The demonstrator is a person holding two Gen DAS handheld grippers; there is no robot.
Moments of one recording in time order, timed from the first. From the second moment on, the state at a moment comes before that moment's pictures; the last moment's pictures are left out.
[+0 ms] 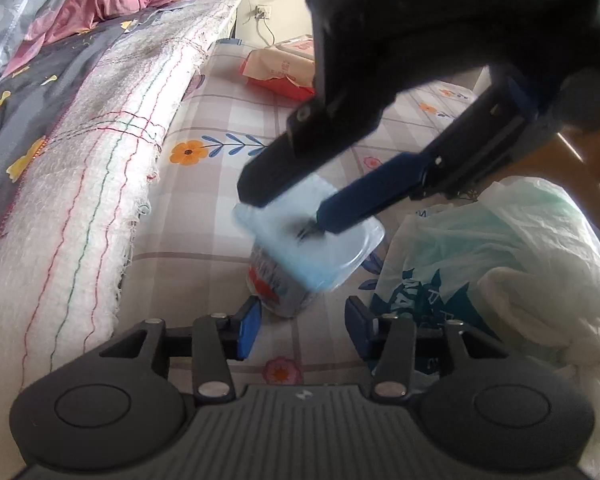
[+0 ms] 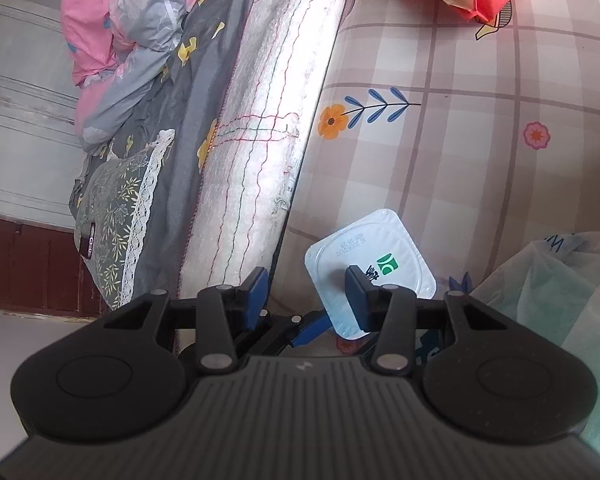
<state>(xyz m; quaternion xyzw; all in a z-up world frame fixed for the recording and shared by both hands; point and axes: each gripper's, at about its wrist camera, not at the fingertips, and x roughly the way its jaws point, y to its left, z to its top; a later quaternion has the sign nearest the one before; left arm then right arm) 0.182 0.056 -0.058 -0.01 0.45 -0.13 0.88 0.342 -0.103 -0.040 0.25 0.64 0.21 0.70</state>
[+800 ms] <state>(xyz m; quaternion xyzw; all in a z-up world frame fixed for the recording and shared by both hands) 0.190 0.058 -0.051 -0.01 0.40 -0.12 0.91 0.353 -0.112 -0.068 0.26 0.62 0.20 0.71</state>
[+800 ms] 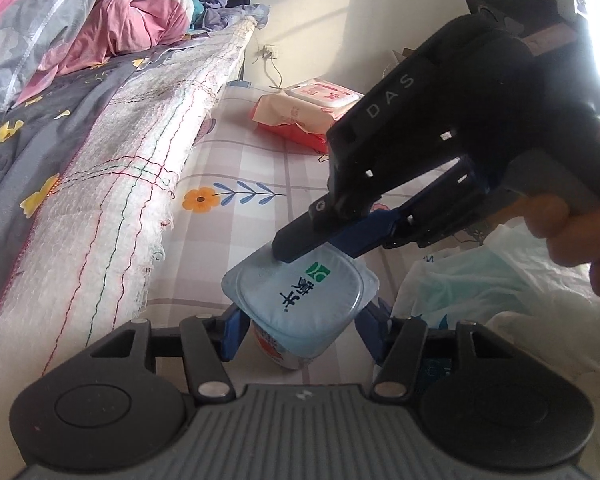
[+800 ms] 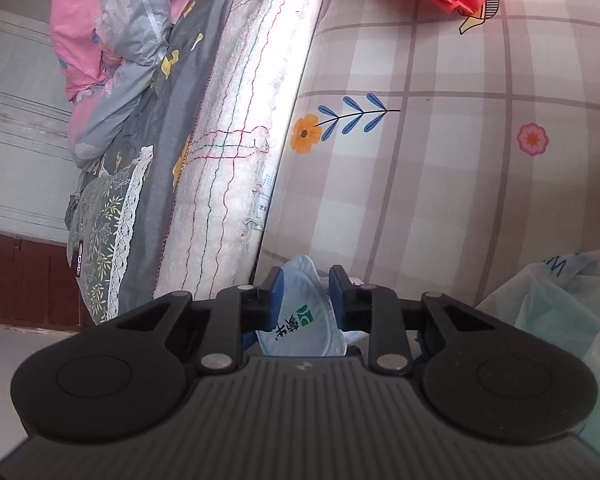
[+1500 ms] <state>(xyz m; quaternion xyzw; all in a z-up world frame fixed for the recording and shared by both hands) 0.162 0.026 0.028 0.00 0.34 -0.15 0.93 0.305 -0.158 0.008 0.30 0.56 0.23 0.74</state>
